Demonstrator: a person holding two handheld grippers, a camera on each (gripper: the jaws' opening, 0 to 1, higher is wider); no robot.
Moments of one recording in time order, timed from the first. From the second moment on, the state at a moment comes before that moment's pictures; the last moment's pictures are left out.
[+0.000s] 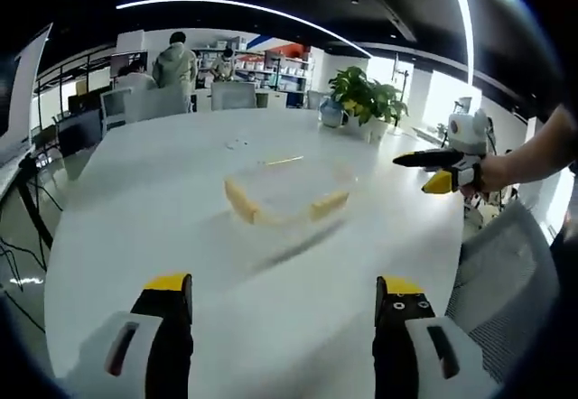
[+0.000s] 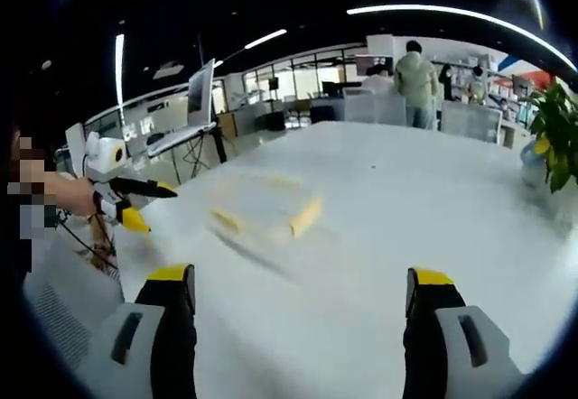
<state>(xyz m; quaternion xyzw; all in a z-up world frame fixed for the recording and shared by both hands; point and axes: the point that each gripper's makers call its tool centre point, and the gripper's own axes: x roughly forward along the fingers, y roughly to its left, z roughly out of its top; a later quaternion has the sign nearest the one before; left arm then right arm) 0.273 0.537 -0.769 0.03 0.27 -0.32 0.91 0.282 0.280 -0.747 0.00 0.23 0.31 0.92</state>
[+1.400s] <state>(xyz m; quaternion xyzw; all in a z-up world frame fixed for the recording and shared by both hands) 0.200 0.526 -0.754 -0.05 0.25 -0.28 0.93 0.203 0.256 -0.717 0.05 0.21 0.31 0.93</state>
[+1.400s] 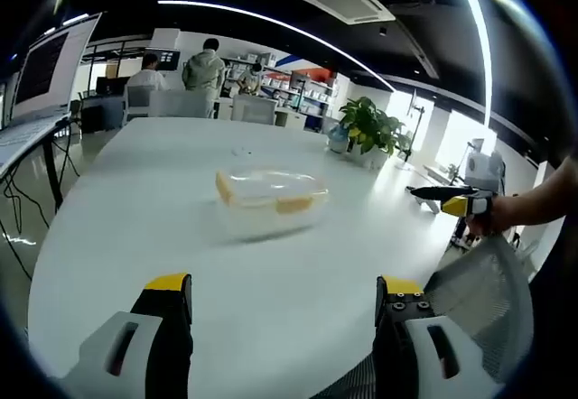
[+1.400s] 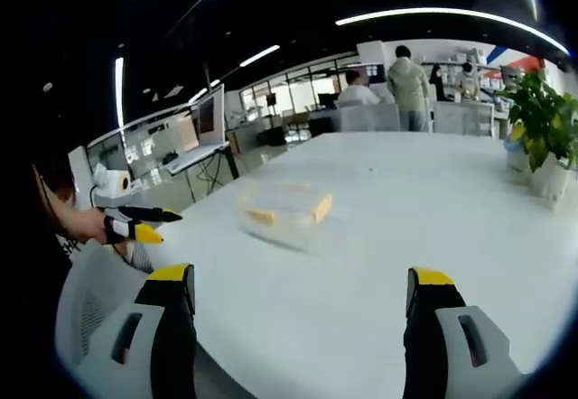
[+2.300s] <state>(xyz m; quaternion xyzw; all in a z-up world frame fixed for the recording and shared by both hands) 0.188 0.521 -0.765 -0.04 0.26 -0.27 0.93 0.186 0.269 -0.737 0.04 0.24 0.33 0.91</state>
